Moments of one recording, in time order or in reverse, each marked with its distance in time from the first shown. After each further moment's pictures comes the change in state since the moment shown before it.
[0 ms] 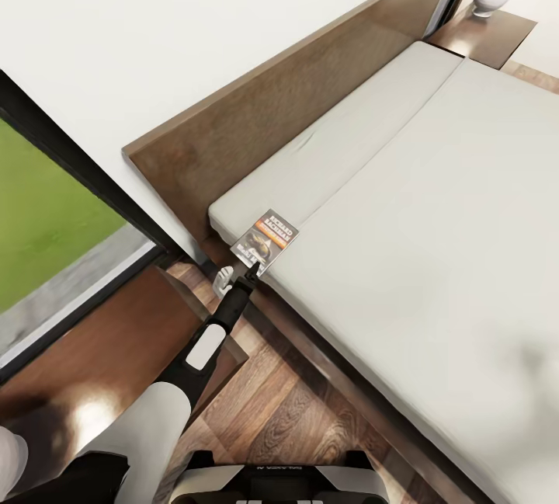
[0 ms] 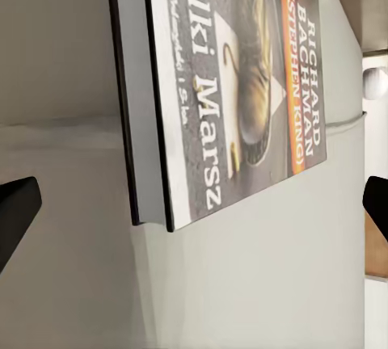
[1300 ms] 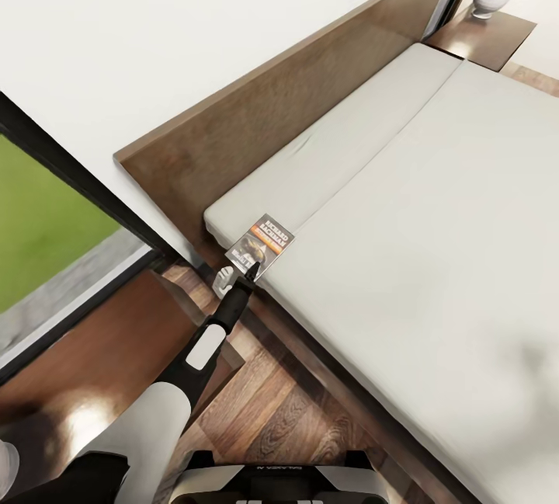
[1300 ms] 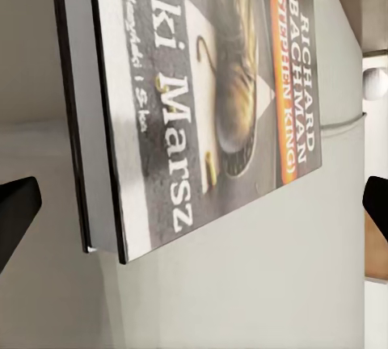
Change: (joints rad) left arm 0.001 0.000 0.000 0.000 0.000 0.000 0.000; right arm 0.000 0.000 0.000 0.000 0.000 0.000 0.000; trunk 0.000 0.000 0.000
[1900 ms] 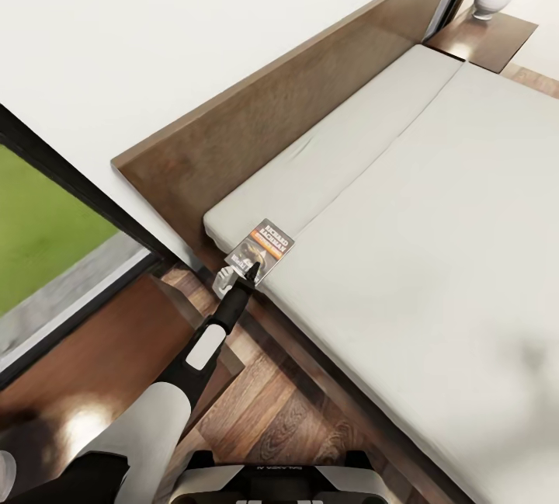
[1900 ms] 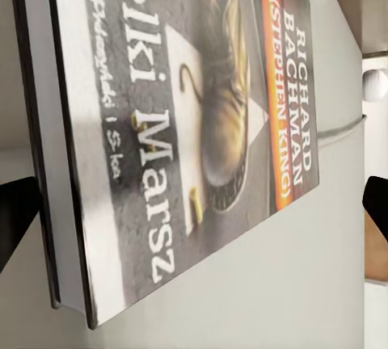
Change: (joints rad) left arm 0.000 0.000 0.000 0.000 0.000 0.001 0.000; right arm 0.000 0.000 0.000 0.000 0.000 0.000 0.000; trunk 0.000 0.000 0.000
